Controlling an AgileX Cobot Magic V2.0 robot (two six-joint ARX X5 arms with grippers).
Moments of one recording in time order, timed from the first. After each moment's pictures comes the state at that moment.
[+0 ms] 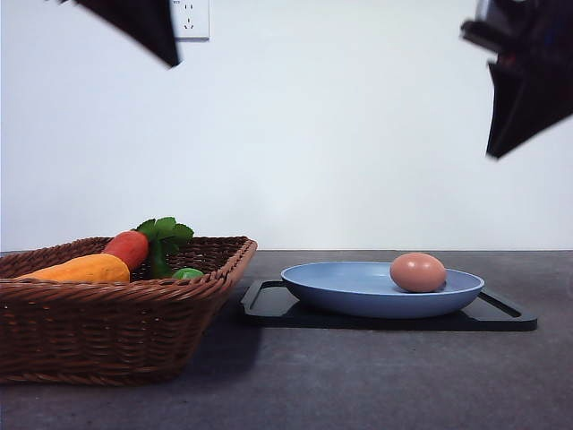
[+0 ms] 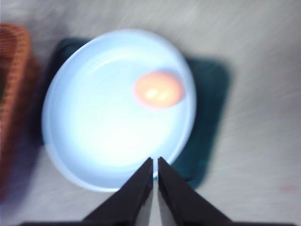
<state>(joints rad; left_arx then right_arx) -0.50 1.35 1.35 -0.79 0.05 0.02 0.21 1.33 1.17 -0.75 -0.19 0.12</state>
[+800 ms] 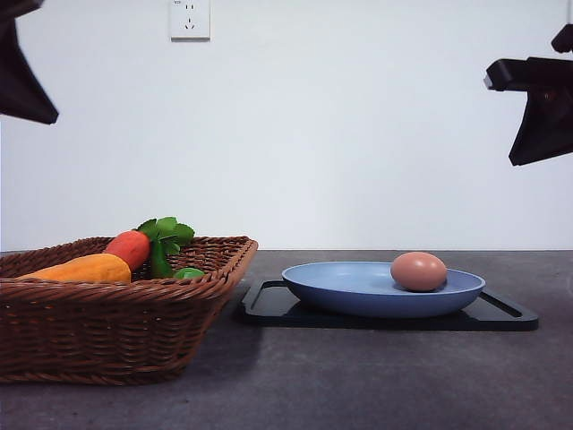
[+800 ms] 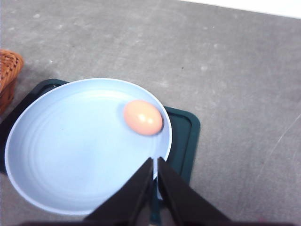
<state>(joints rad) -0.36 0.76 0.54 -0.18 0.04 -0.08 0.45 0.87 0.48 -0.04 0.18 0.13</state>
